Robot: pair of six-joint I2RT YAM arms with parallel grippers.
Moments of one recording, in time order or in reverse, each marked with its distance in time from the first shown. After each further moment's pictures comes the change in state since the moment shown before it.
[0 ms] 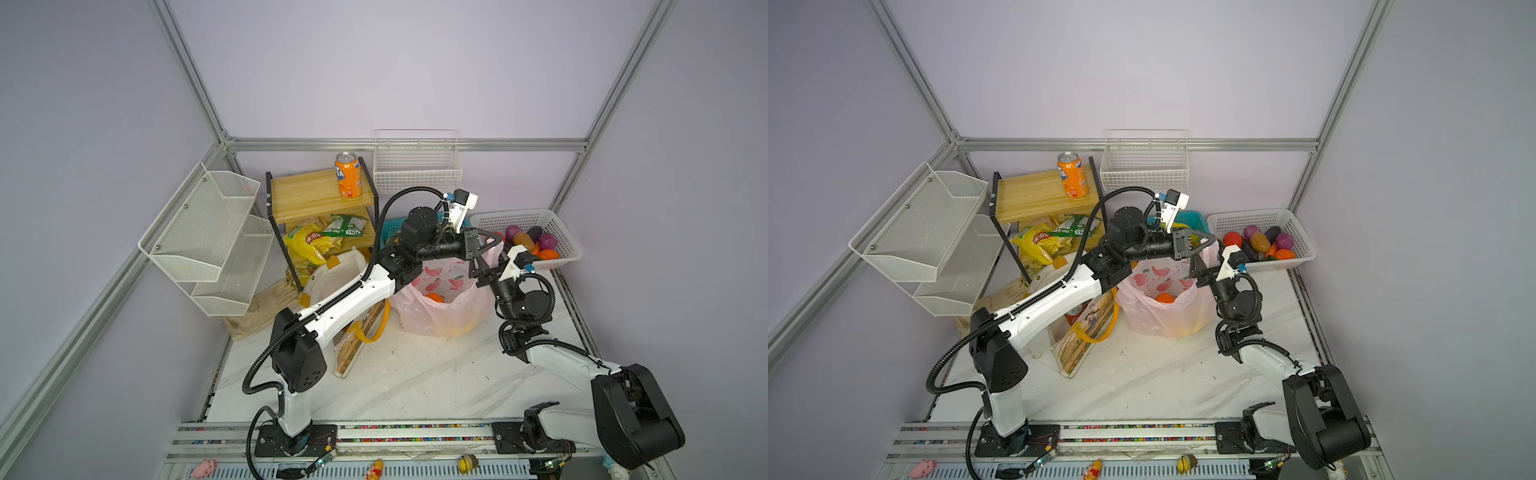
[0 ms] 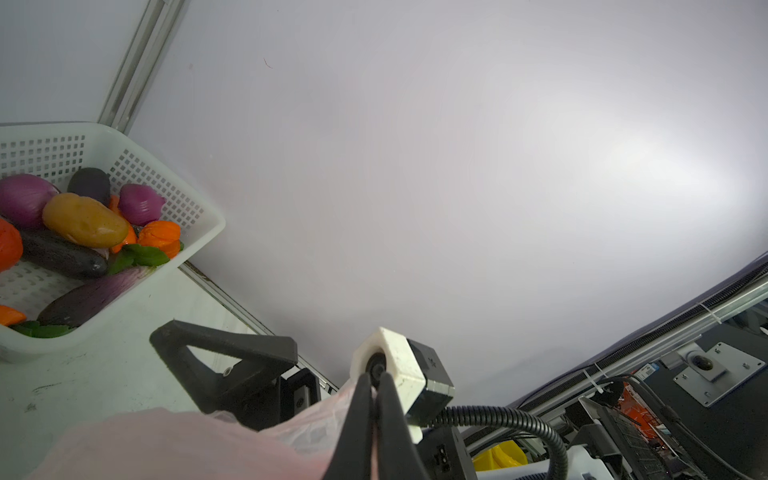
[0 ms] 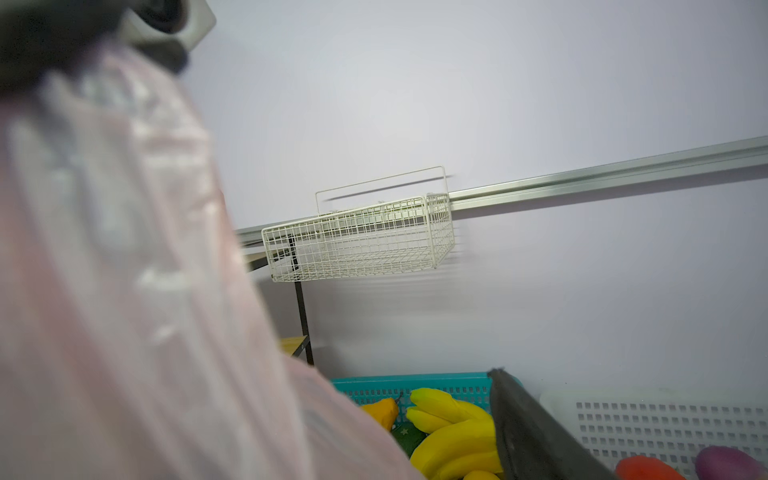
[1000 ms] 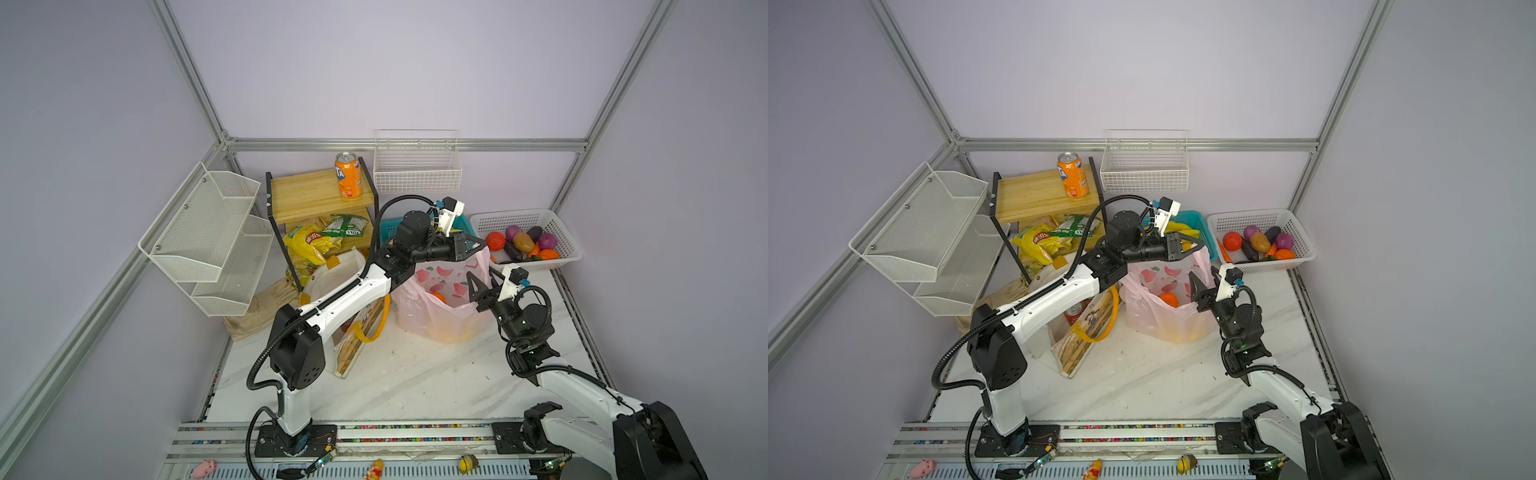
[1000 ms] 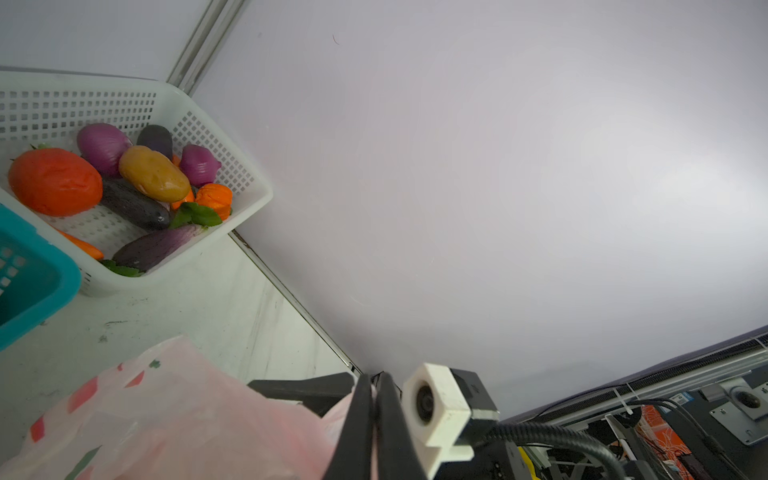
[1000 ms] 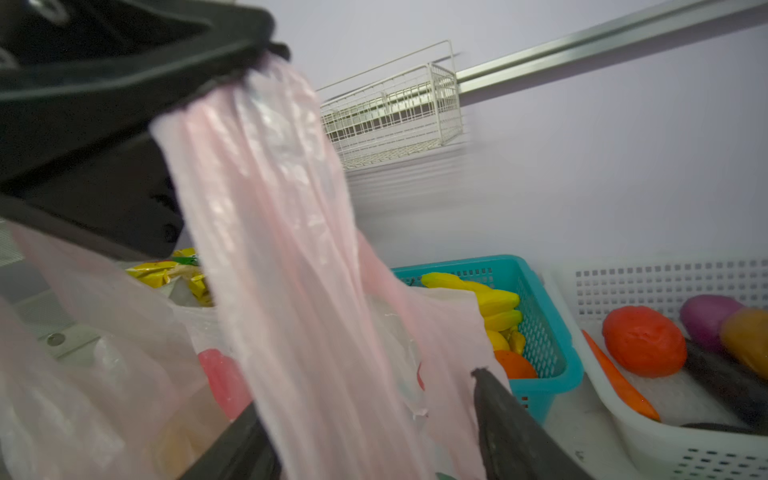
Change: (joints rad) left arm 0.061 0.000 -0.082 -0.026 0.001 0.005; right arm 0.019 -0.272 -0.148 -0.379 -0.052 0.051
